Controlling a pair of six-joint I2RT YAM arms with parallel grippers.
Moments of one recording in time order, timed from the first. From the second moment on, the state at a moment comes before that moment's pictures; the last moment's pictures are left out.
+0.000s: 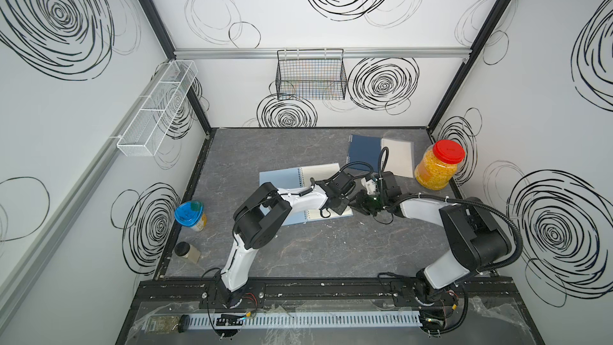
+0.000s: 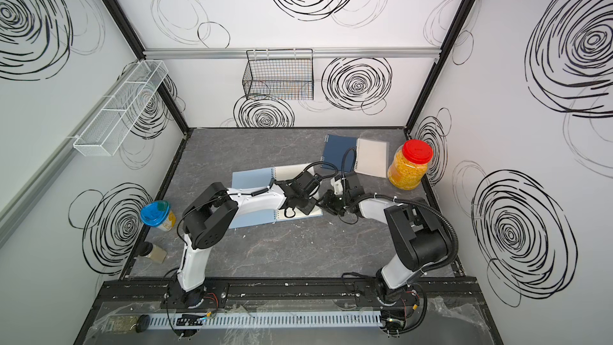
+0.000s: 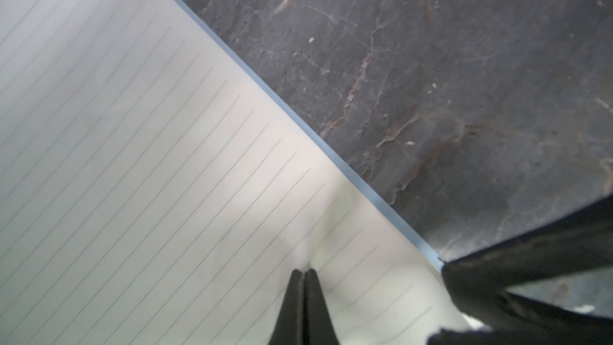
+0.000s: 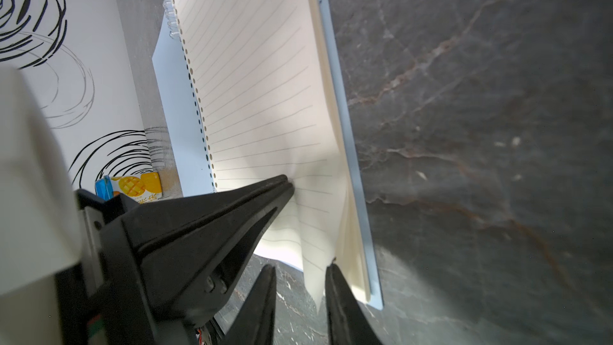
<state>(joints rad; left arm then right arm) -0.84 2.08 1.38 -0.40 -0.10 -0.19 0.39 1.60 0.67 0.02 -0.59 0.73</state>
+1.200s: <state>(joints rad) -0.85 2.08 1.38 -0.40 -0.09 -0.18 0.40 1.63 0.67 0.03 -0.58 0.75</state>
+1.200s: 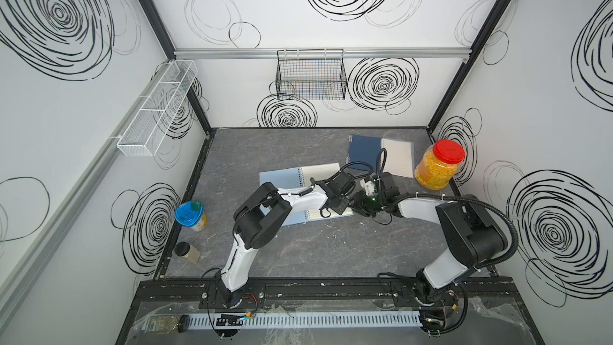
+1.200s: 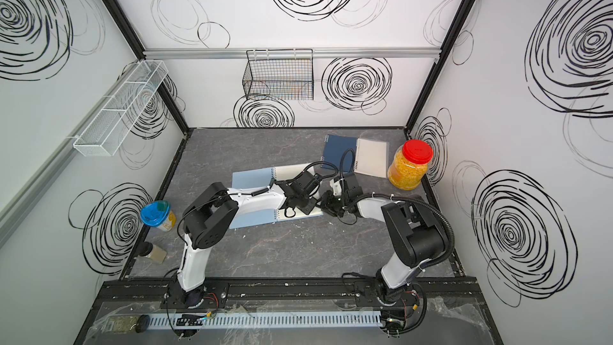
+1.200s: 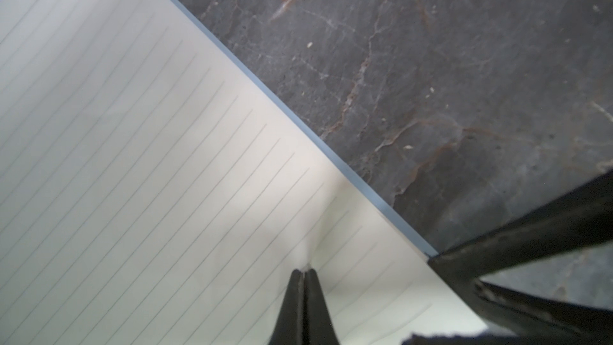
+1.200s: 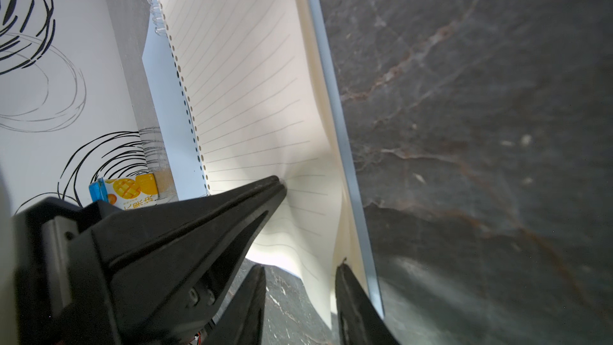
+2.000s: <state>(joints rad) -0.84 2.08 1.39 -0.39 -0.07 -0.19 0.40 1.66 0.66 0.05 -0.57 0.77</state>
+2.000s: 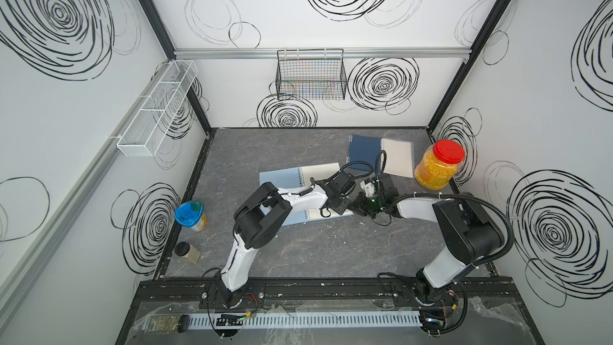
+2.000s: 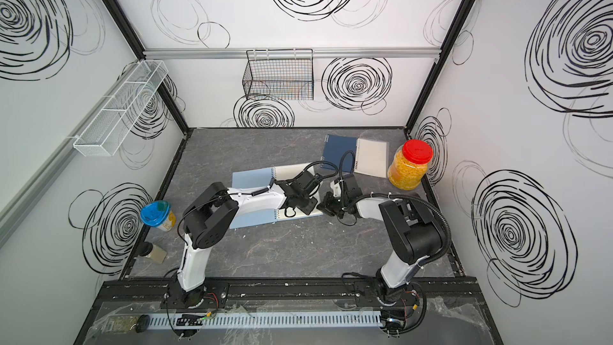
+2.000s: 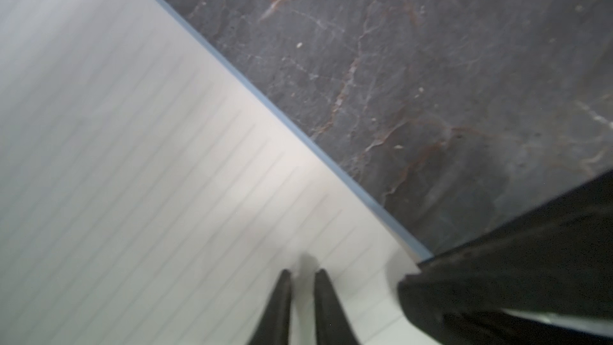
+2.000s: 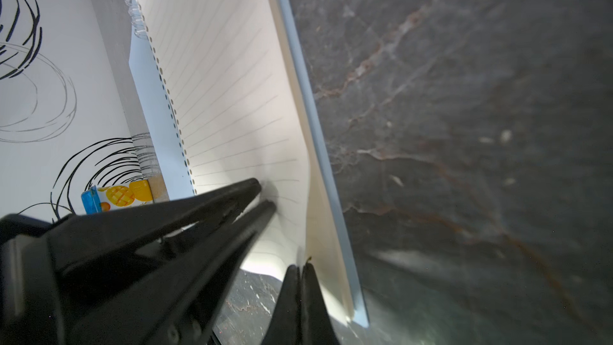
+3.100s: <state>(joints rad) -0.35 1.99 1.33 -0.36 0.07 -0.24 0.42 1.73 0.68 0.24 -0.63 0.86</state>
